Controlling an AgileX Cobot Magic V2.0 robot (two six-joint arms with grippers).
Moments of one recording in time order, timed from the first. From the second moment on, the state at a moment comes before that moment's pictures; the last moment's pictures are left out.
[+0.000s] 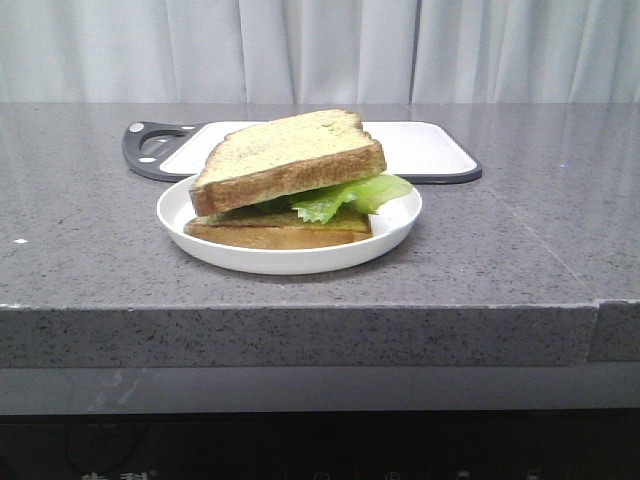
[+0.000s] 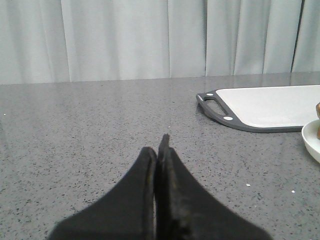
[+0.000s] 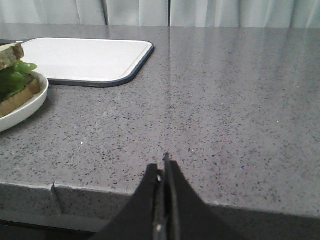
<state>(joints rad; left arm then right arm) -0.07 0.00 0.00 0.00 0.05 0.04 0.10 0.00 0.01 0.21 0.18 -0.14</state>
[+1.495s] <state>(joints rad) -0.07 0.00 0.00 0.00 0.05 0.04 0.09 -0.01 0.03 0.02 0.04 0.08</state>
